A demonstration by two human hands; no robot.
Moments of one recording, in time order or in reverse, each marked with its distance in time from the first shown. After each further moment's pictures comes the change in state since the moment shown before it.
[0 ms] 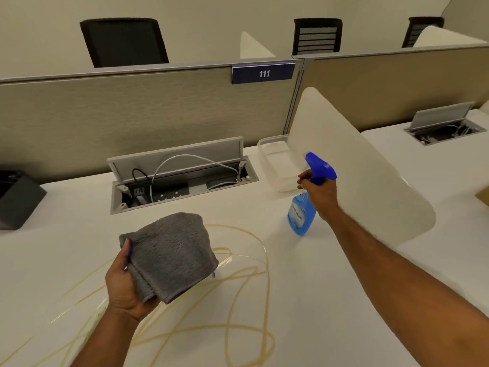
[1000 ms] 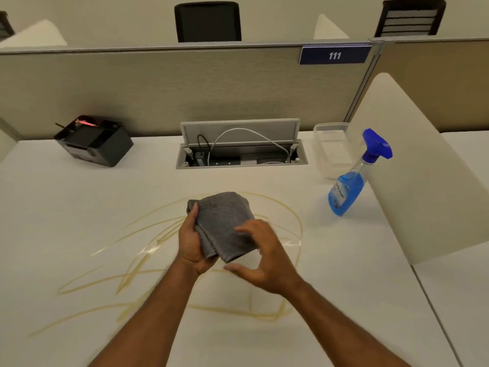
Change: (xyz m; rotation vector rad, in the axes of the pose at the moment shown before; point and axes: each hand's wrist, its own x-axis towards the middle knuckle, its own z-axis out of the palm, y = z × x) left_hand -0.060 -0.045 0.022 -0.041 0.014 0.047; right_hand -0.247 -0.005 0.087 -0.142 -0.674 -0.660
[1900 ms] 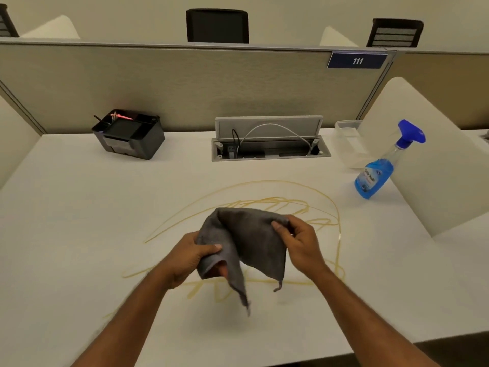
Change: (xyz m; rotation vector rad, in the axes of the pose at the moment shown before) left_hand -0.099 0.130 -0.155 0.922 -0.078 -0.023; right_hand 0.005 -0.079 0.110 0.237 0.273 0.435
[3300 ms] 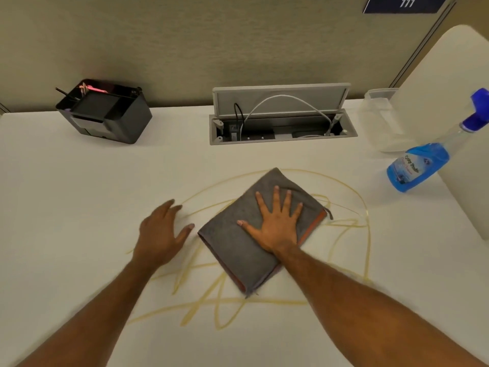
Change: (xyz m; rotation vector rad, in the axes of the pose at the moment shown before) left_hand 0.138 -0.057 -0.087 1.158 0.423 0.327; right_hand 0.110 0.149 0.080 -1.195 -0.267 0.143
